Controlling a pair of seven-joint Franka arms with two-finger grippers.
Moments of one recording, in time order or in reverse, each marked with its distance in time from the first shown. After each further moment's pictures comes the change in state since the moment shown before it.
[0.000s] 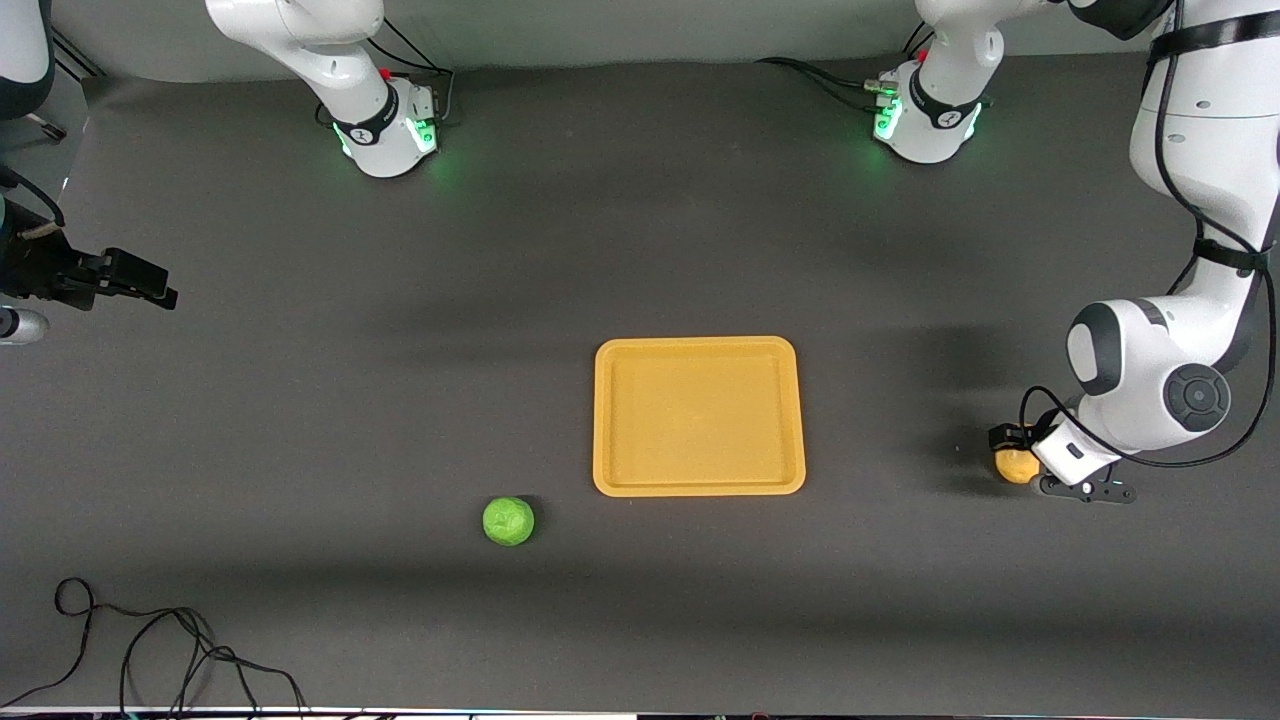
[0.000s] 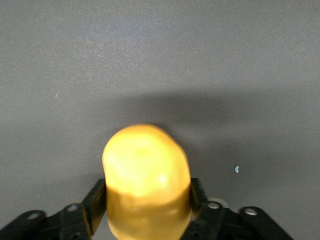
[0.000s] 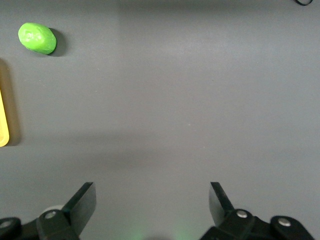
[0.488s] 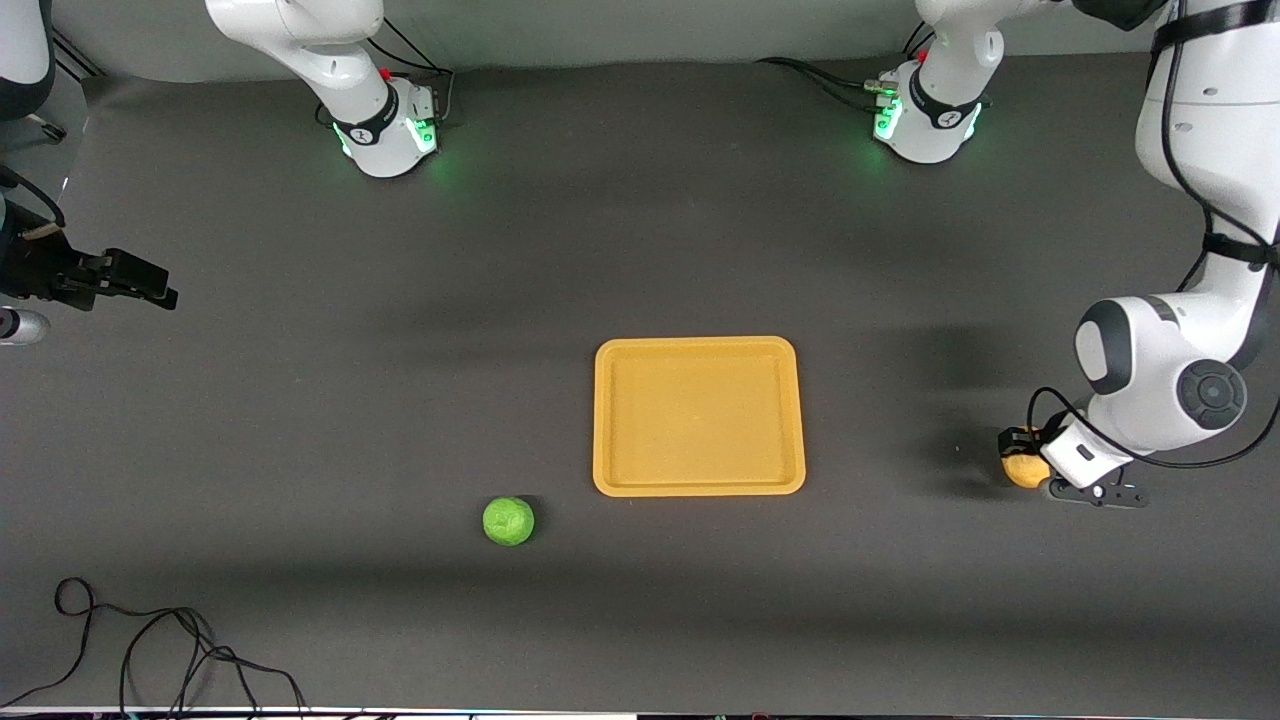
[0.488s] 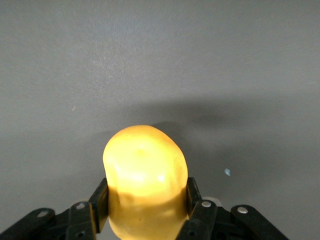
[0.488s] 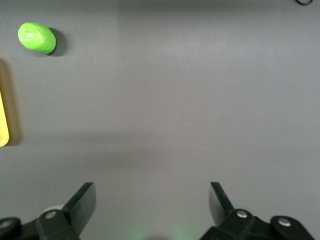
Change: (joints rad) left arm -0.001 -0.060 -0.011 0.028 -0.007 -0.064 -0.003; right arm 0.000 0.001 0.000 0.000 0.000 0.000 0.000
